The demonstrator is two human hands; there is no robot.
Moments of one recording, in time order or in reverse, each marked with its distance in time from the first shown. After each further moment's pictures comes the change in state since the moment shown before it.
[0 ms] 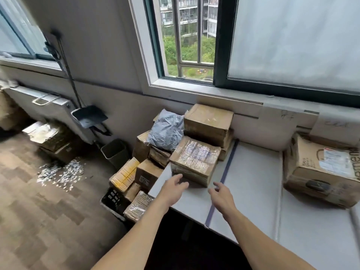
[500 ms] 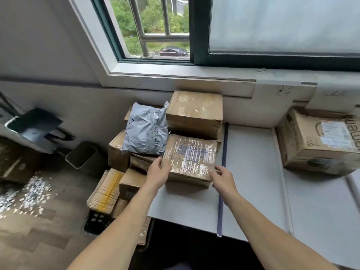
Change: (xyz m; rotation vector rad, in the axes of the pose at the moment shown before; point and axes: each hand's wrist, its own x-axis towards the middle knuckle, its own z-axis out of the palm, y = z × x) left_hand 0.159 0.014 -0.052 0.089 -0.022 -0.026; right_hand 0.083 -0.040 0.019 0.298 0.193 0.206
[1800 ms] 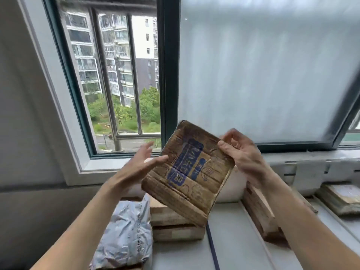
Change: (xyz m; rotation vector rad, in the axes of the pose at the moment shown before) left_hand 0.011 0.270 -0.152 -0.109 -0.465 0.757; right_hand -0.120 -0.302 -0.111 0.110 0.160 -0.949
